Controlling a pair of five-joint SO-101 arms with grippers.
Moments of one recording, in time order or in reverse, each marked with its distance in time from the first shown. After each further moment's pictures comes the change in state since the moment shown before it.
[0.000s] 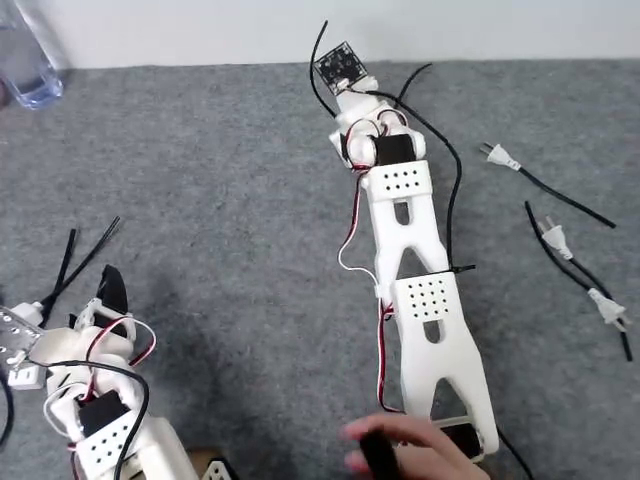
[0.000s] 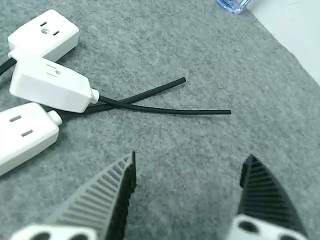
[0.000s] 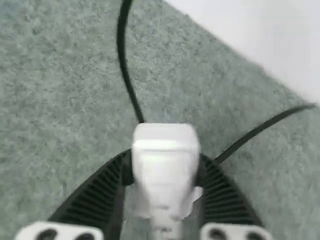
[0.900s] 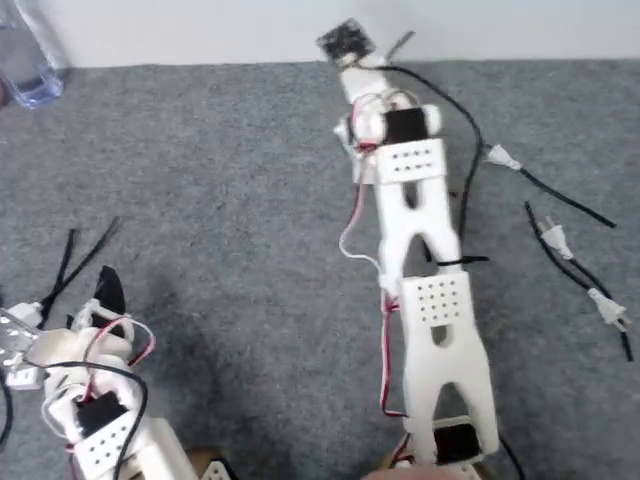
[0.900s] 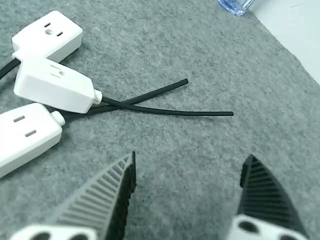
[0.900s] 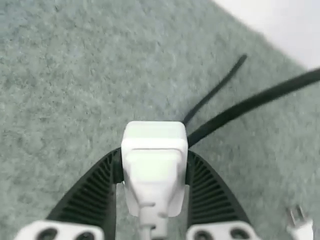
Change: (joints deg) left arm -0.5 0.0 0.0 0.0 0.0; right arm -1.3 -14.0 4.3 14.3 0.3
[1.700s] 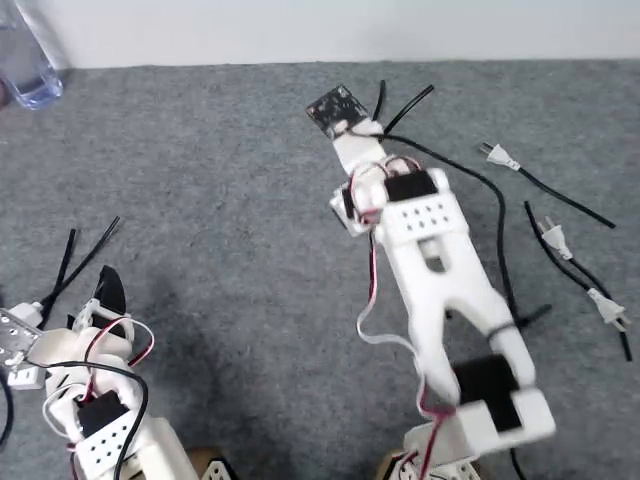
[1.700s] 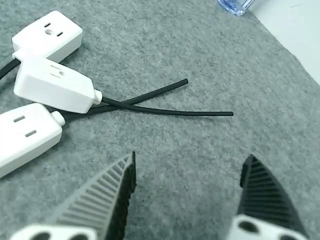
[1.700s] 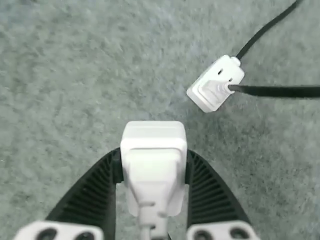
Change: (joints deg) left arm 0.0 0.0 0.0 0.0 0.0; right arm -3.5 -61.3 92.7 -20.7 -3.8
